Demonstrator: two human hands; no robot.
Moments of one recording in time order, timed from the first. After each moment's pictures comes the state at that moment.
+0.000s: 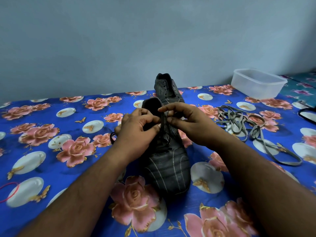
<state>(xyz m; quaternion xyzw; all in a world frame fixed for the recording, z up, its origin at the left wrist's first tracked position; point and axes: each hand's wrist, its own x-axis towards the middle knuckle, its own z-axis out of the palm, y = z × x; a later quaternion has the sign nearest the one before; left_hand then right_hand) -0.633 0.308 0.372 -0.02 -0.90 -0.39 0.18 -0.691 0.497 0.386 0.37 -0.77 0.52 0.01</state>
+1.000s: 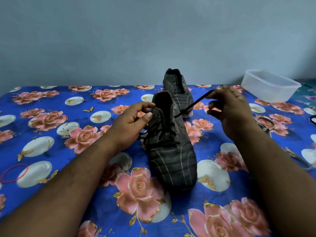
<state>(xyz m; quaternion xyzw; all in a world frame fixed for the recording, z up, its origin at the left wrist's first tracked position) -0.638 0.263 0.357 -0.08 -0.83 -0.54 0.12 -0.718 0.534 0.397 0.07 -0.64 0.77 0.06</state>
